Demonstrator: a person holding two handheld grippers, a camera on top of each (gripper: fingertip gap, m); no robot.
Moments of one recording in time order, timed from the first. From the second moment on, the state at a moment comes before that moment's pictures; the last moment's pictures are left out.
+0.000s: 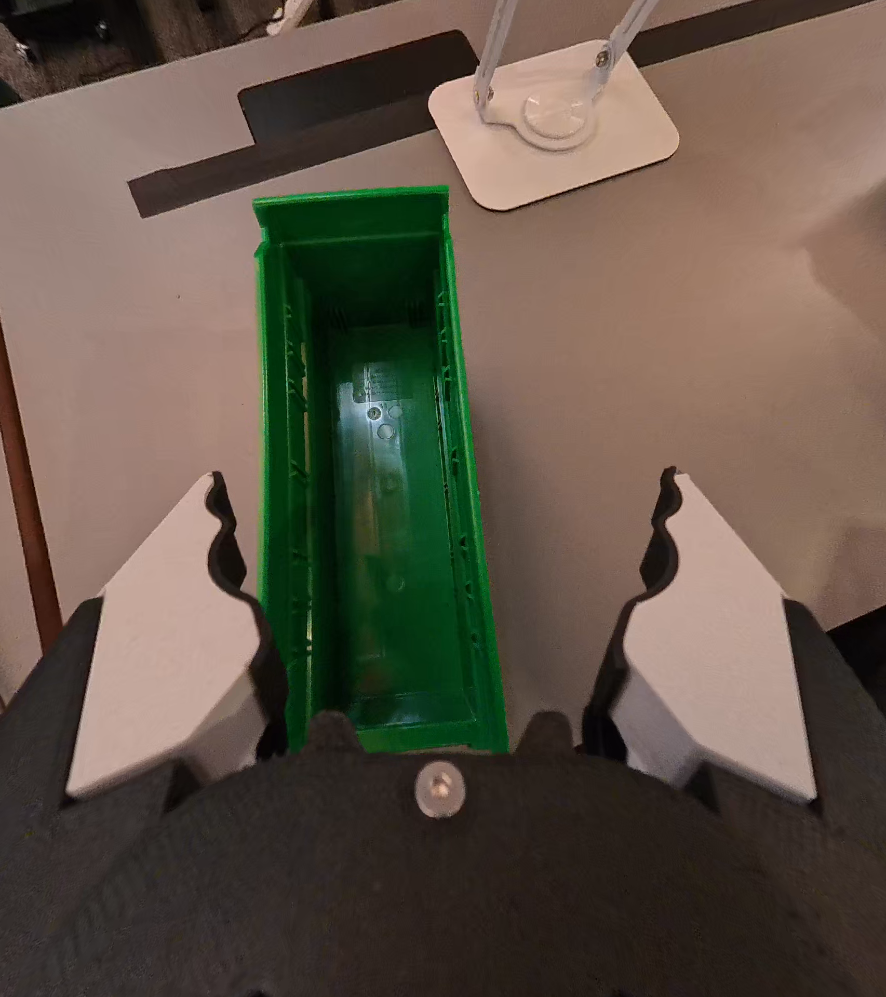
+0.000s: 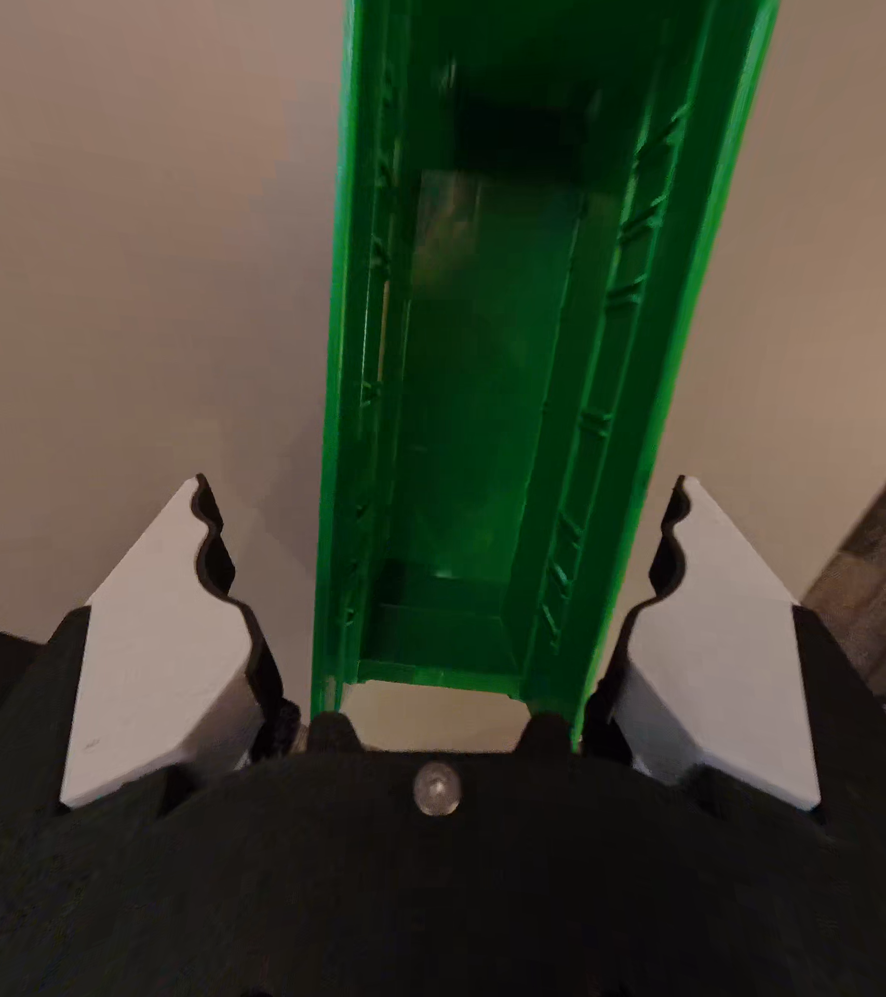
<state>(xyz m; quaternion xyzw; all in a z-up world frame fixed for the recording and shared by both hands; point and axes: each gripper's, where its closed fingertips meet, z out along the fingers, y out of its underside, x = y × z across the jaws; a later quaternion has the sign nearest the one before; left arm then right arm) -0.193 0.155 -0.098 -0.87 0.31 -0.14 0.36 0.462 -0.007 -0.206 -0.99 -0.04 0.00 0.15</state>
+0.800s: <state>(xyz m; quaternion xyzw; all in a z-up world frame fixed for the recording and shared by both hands) -0.057 0.081 -0.070 -0.81 0.36 -0.31 0.34 0.277 0.006 -0.209 -0.96 -0.10 0.24 0.12</state>
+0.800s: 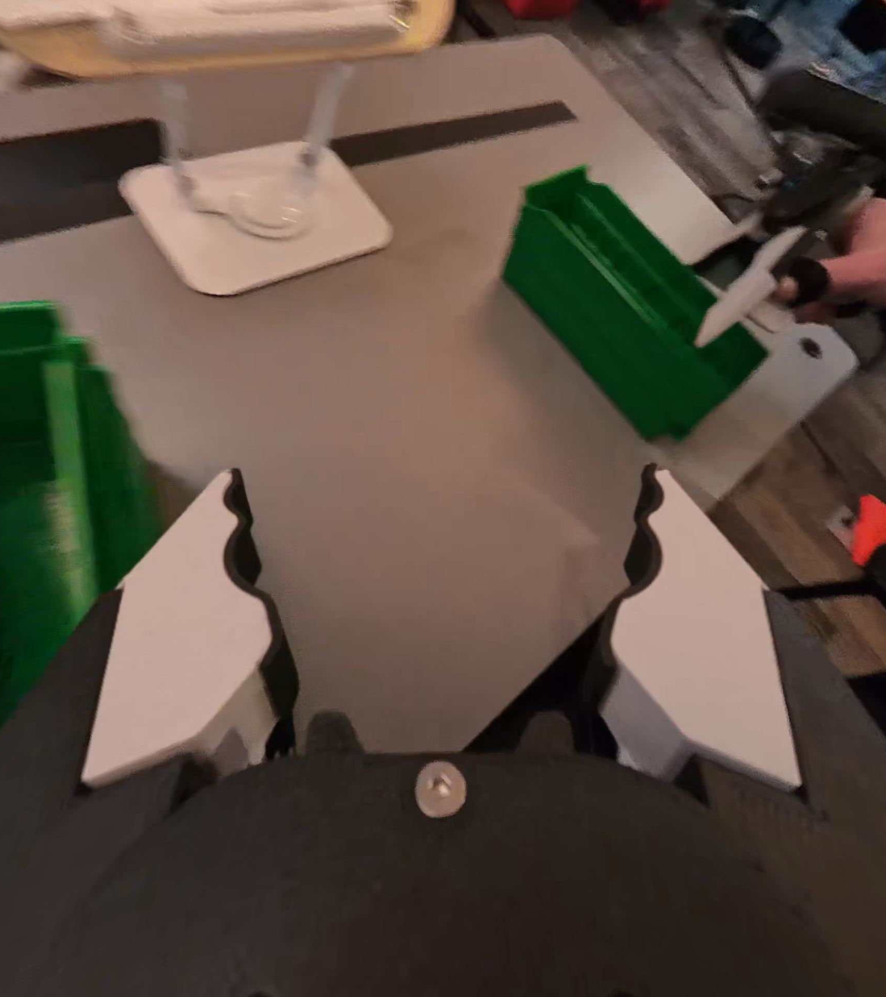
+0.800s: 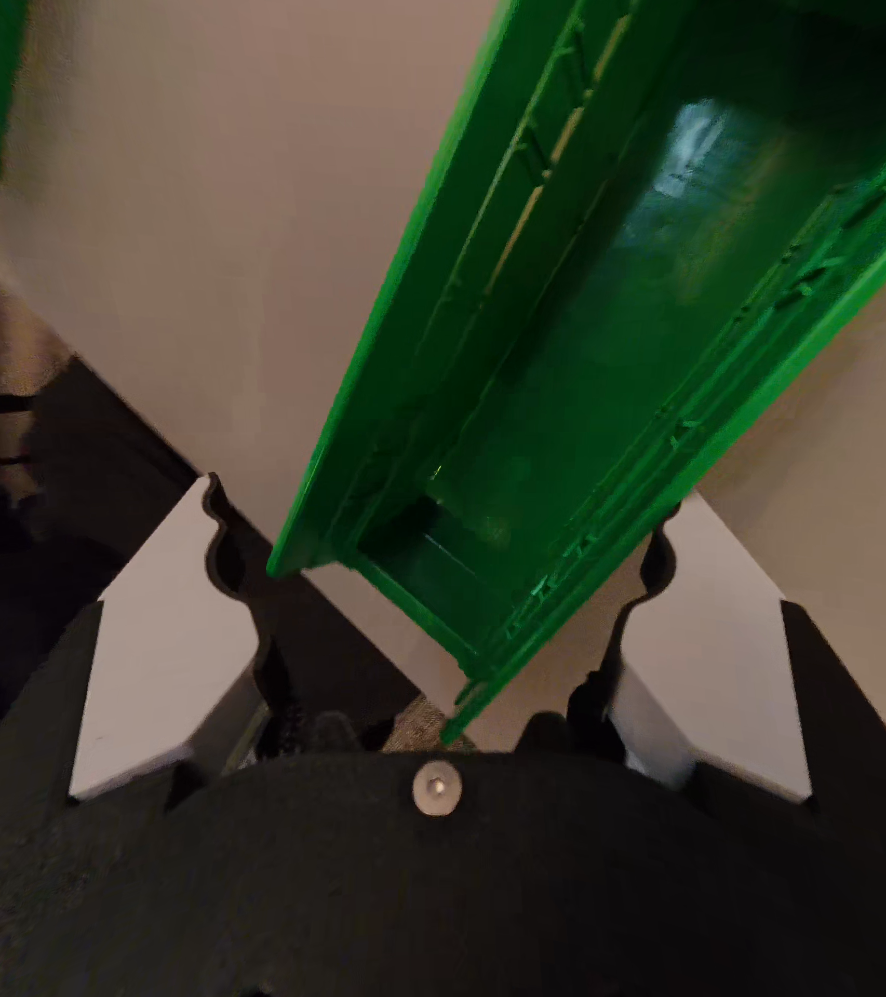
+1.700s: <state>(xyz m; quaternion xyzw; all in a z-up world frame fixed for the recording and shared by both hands) 0.091 0.085 -0.173 -0.76 0.59 -0.18 0.20 0.057 -0.028 -0.189 -0.82 -0.20 0.51 0.18</state>
